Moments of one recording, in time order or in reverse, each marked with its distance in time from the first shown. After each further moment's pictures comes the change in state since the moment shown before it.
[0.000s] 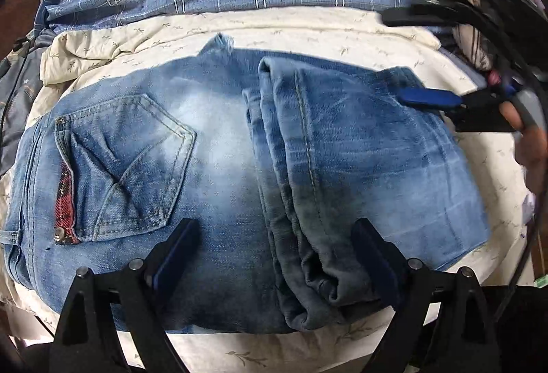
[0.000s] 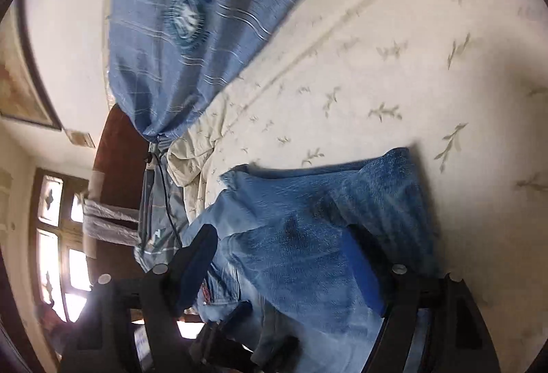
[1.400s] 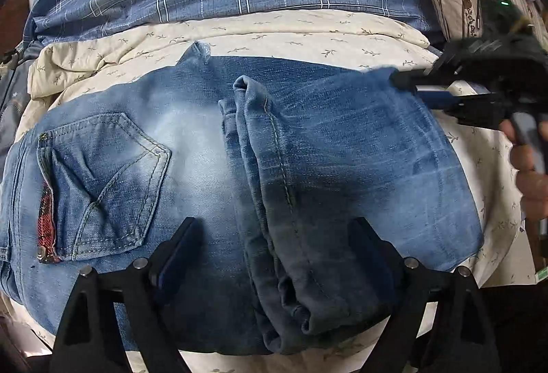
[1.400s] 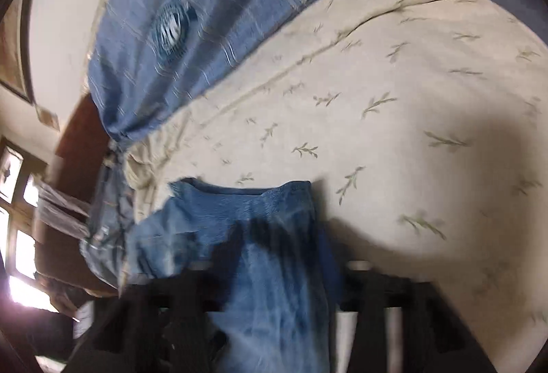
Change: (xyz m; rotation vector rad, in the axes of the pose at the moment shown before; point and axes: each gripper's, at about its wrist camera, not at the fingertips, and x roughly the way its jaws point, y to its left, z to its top) left arm 0.015 -0.019 0.003 0.042 -0.020 -0.017; right arm -0.008 -0.024 -0.002 -0.131 -0.075 -0.249
